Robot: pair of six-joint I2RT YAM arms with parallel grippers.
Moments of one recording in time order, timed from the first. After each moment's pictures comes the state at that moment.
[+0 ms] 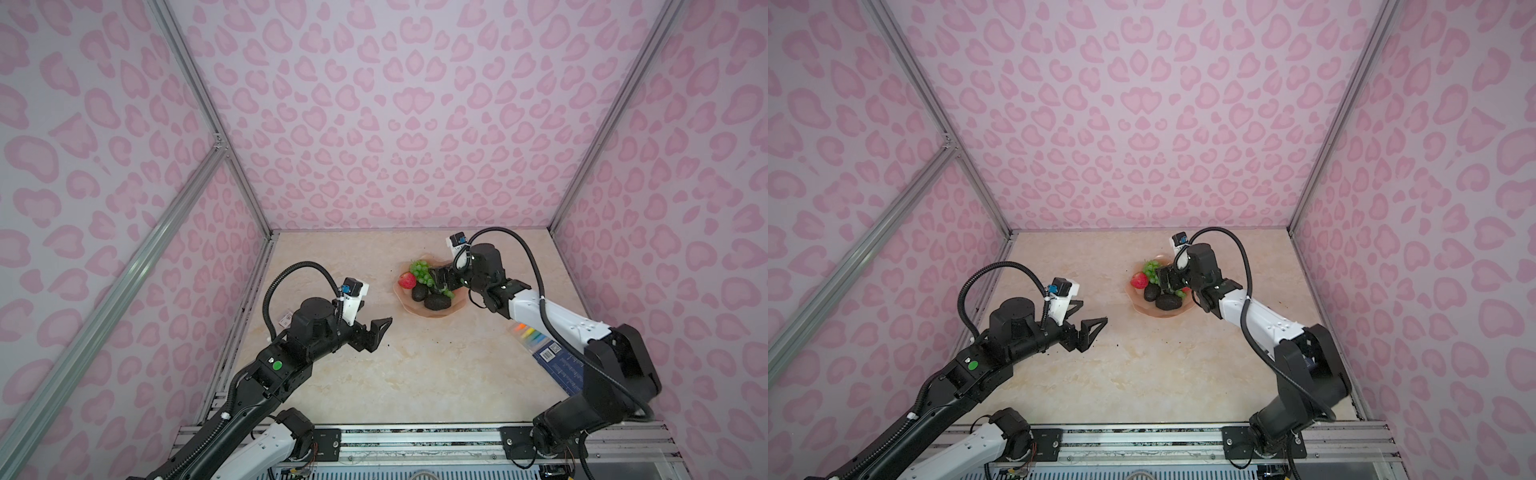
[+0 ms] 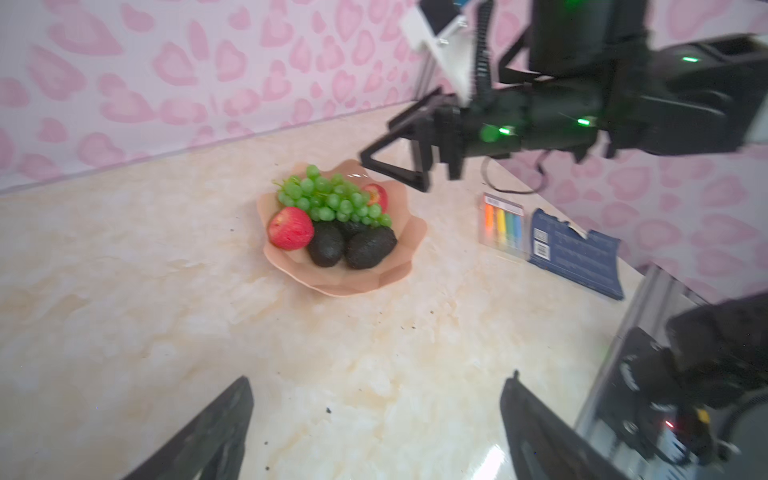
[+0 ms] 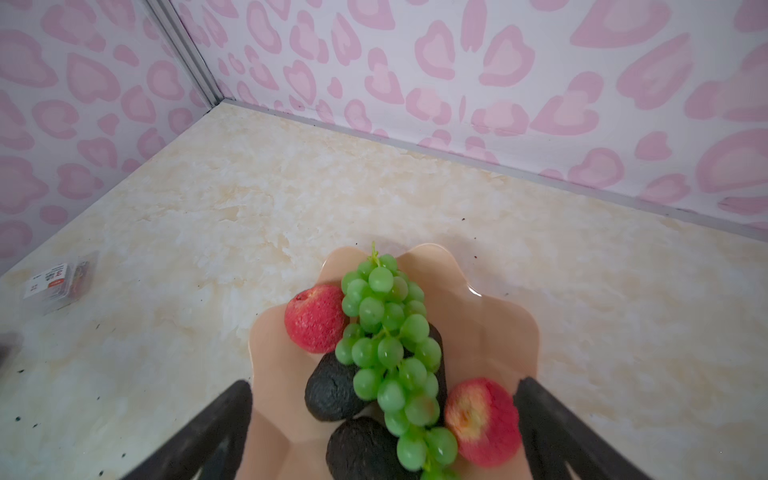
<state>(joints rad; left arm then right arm) -0.62 0.78 0.77 -0.37 0.07 -0.17 0.46 1.47 1.00 0.02 -0.07 0.10</state>
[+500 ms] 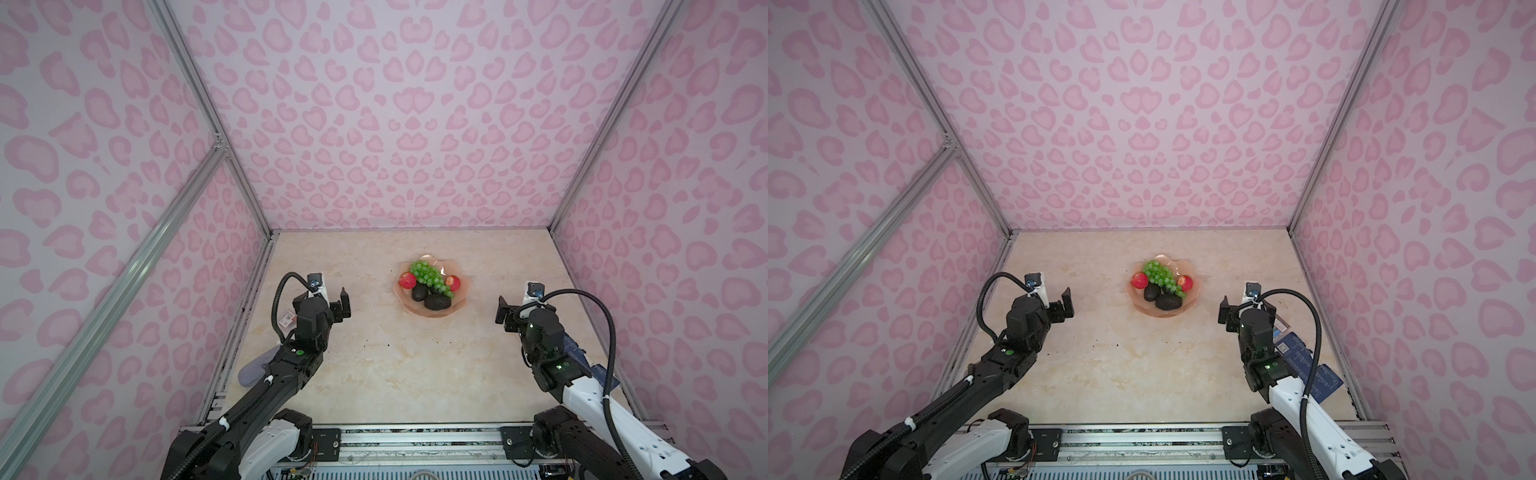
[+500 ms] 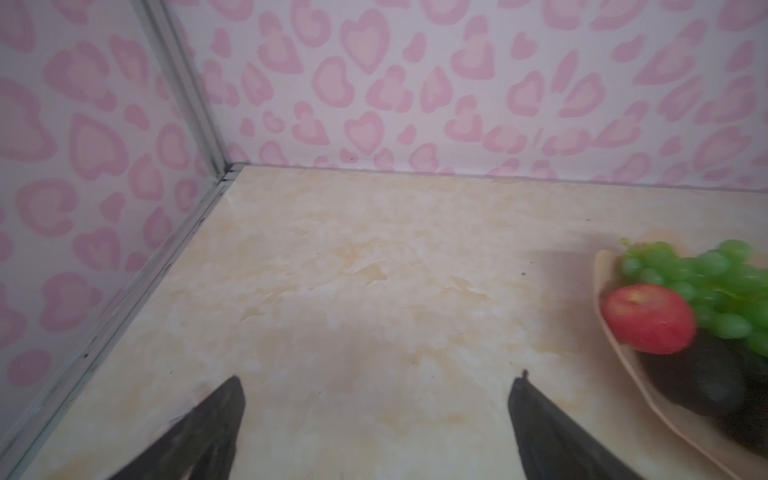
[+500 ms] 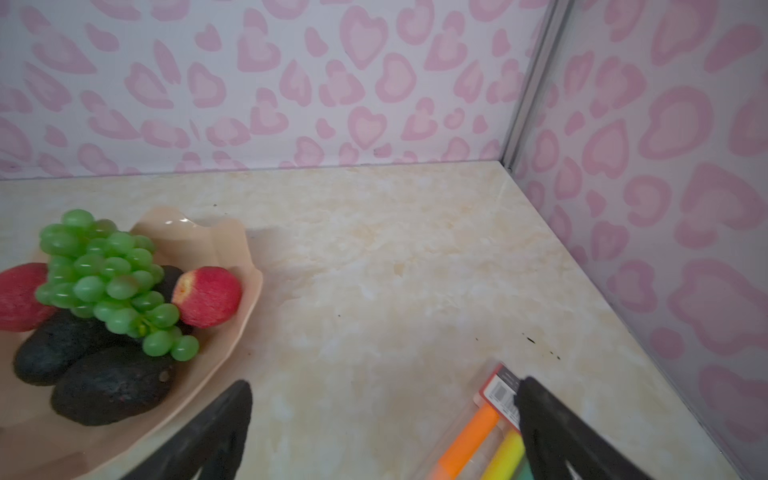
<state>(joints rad) -0.29 1.01 0.42 0.24 -0.39 -0.16 0.29 0.81 0.31 0.16 0.44 0.13</state>
